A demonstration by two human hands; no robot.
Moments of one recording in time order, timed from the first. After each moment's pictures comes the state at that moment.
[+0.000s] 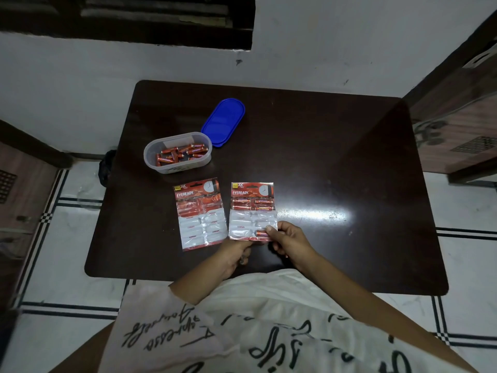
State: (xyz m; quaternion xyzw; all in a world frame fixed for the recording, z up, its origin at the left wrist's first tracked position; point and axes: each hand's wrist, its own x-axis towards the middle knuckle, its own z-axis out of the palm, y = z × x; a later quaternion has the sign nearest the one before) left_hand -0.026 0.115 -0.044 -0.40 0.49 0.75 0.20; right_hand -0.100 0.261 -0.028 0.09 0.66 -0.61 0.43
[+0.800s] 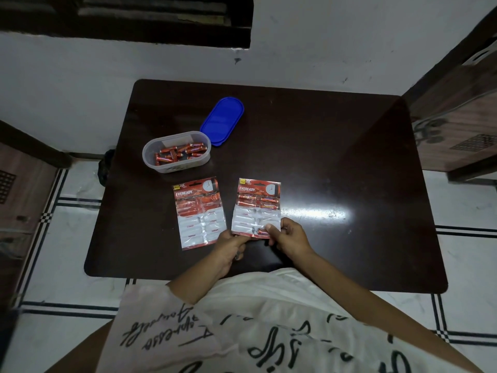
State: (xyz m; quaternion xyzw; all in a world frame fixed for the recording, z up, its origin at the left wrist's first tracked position) left_hand -0.024 0.108 -0.049 -0.43 0.49 0.74 0.14; right_hand -0.102 0.257 -0.035 0.06 0.76 -0.54 0.36
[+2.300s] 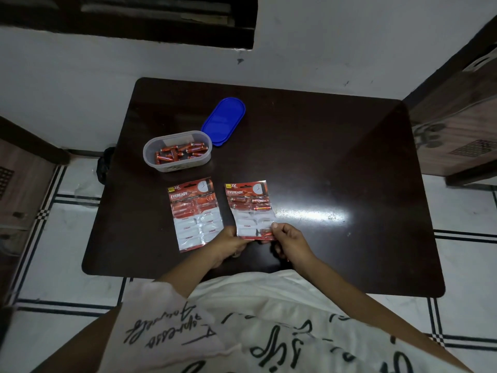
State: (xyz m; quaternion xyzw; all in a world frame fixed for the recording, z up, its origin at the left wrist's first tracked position) left_hand -0.032 0.092 -0.051 -0.31 0.61 0.69 0.26; right_hand -0.096 0.260 -0.016 0.11 0.70 -0.57 0.42
